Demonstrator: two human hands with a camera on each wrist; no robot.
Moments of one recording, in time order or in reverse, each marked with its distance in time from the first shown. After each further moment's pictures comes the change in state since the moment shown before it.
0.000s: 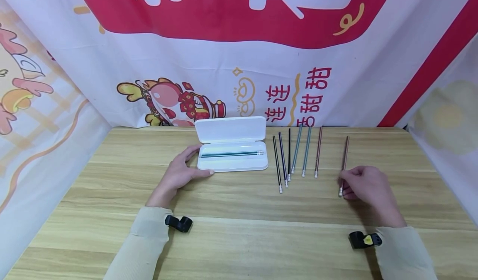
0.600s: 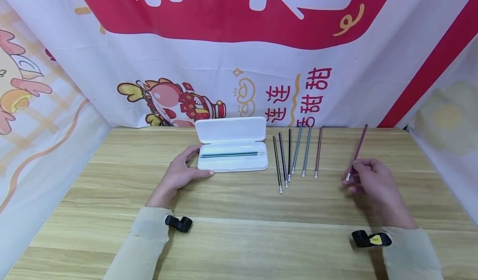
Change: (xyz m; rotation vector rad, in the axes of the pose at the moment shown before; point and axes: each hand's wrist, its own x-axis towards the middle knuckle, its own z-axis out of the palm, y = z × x) left_hand 0.001 -0.001 0.000 0.018 -0.001 0.005; right_hand -0.005 0.004 -0.009 0.323 0.011 -0.101
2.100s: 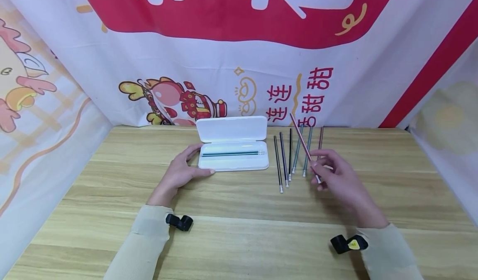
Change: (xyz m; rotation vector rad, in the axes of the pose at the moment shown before) left_hand -0.001 0.002 -0.001 -0.001 -0.004 -0.001; right_hand -0.012 -0.035 0.063 -0.007 -0.164 -0.235
